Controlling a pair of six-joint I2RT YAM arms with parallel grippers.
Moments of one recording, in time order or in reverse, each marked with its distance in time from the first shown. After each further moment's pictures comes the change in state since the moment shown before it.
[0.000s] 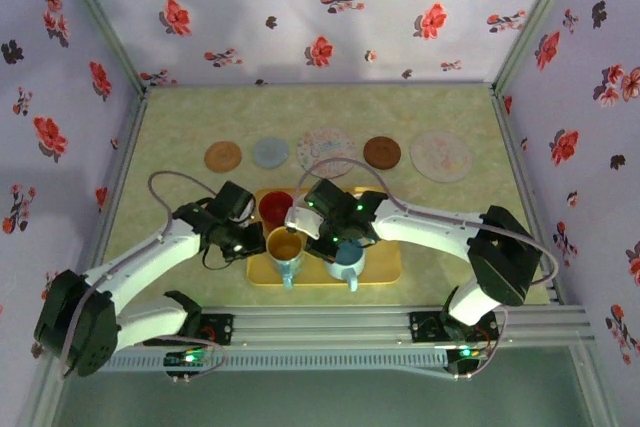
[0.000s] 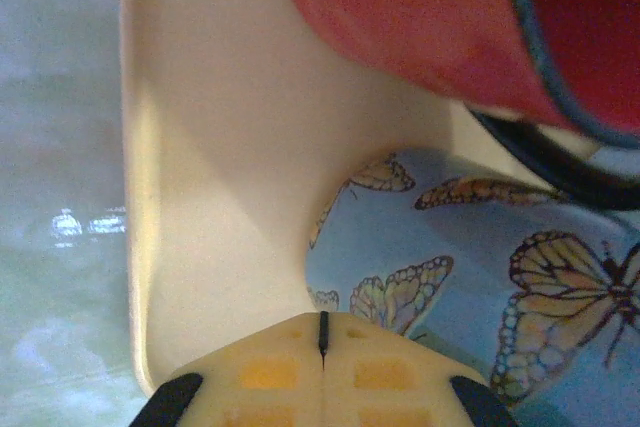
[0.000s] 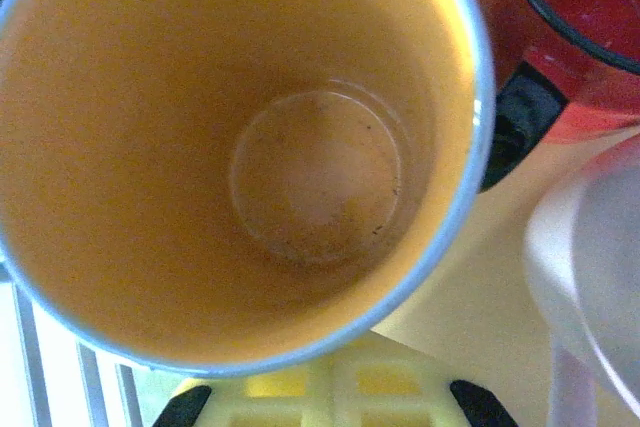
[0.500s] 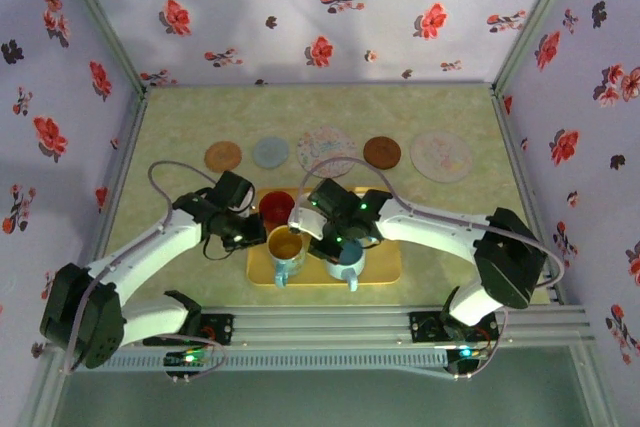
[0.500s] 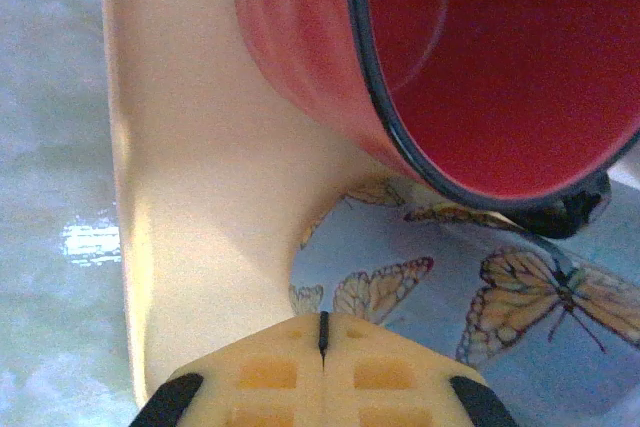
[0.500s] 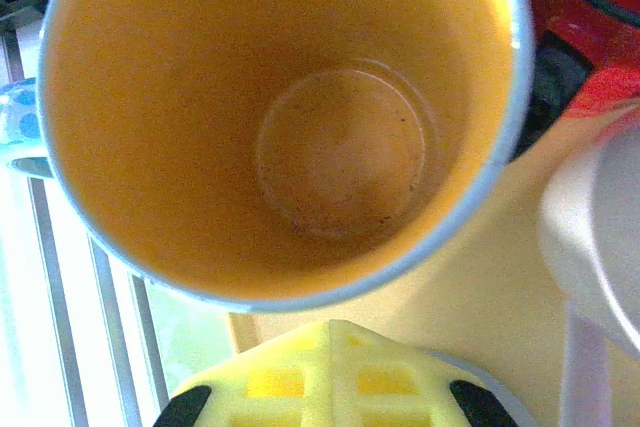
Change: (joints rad) left arm 0.027 0.033 0.065 -0.023 0.011 0.064; right arm -0.018 -0.031 -0.001 -0.052 -0.019 0.001
